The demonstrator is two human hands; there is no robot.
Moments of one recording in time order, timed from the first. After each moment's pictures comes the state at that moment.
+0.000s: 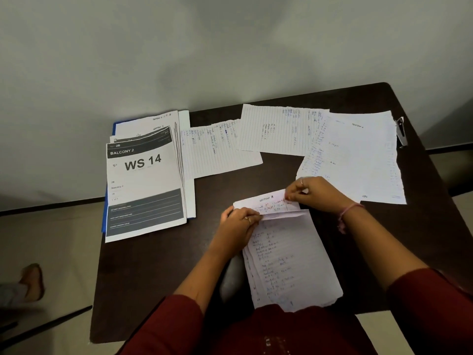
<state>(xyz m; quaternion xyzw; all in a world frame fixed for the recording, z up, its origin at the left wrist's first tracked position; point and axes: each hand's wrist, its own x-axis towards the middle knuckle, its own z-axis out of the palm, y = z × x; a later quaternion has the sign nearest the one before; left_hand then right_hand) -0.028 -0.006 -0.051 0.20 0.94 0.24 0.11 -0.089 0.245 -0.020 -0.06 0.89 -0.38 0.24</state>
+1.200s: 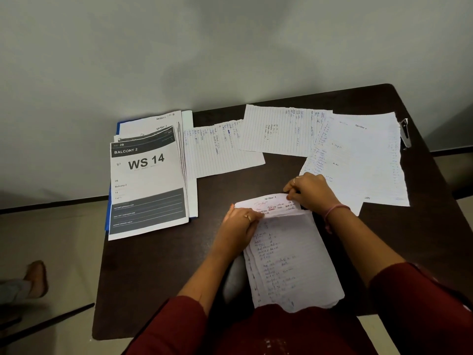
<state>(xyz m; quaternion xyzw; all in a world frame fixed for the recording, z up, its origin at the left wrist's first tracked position) -0.027 -0.002 -0.050 0.18 0.94 0.29 0.08 -0.100 0.226 -0.038 -0.08 0.96 -0.19 0.17</state>
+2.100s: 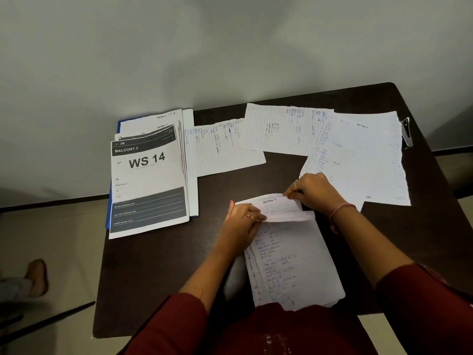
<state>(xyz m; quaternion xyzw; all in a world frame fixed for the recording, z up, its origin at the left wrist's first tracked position) -0.026 0.001 -0.047 0.20 0.94 0.28 0.06 -0.097 0.232 -0.033 -0.15 0.96 -0.19 0.14</state>
